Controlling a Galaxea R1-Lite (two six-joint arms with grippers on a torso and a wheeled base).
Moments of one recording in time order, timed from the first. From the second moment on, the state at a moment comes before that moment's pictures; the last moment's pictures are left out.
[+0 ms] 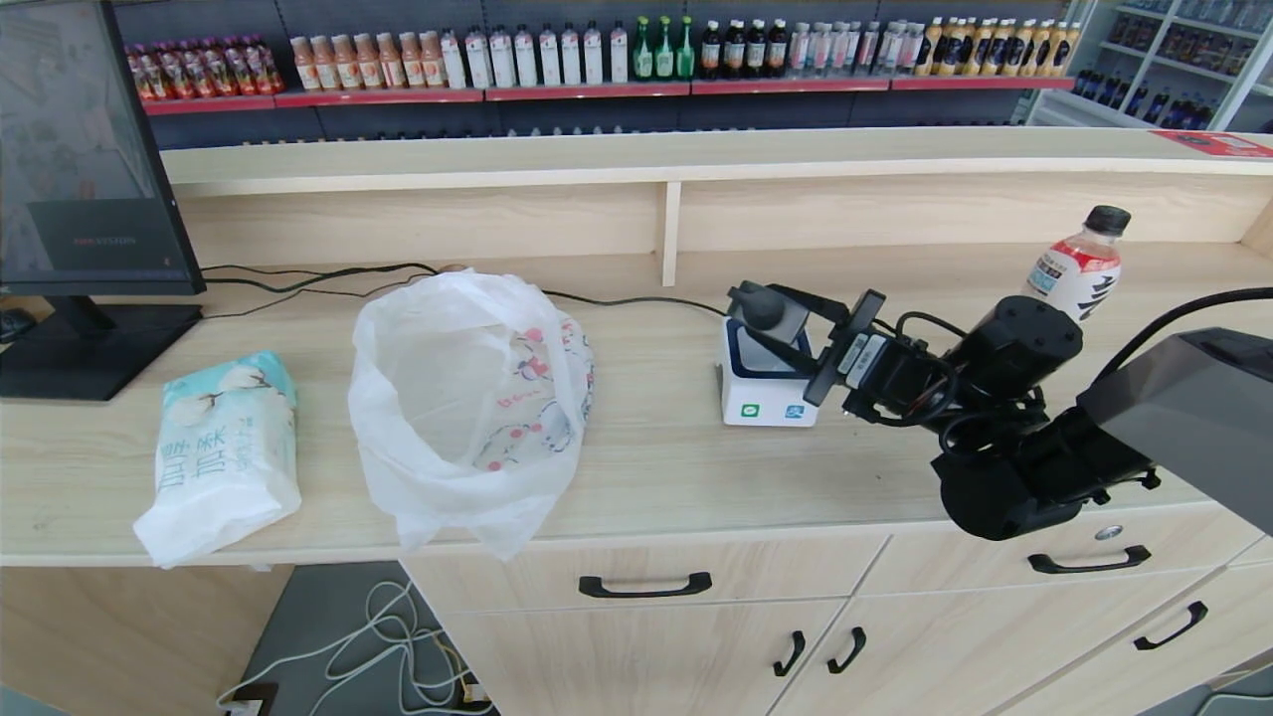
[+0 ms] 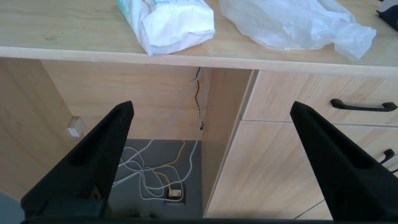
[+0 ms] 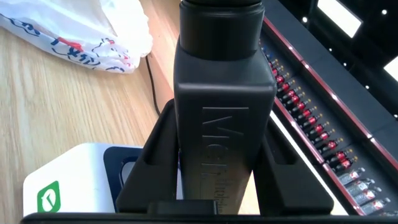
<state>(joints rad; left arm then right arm) 0.00 0.00 0.00 0.00 0.00 0.00 0.26 2.21 -1.10 -1.57 0.75 -0.86</state>
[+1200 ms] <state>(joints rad) 0.00 0.00 0.00 0.00 0.00 0.00 0.27 2.06 -1.03 -1.57 0.67 -0.75</state>
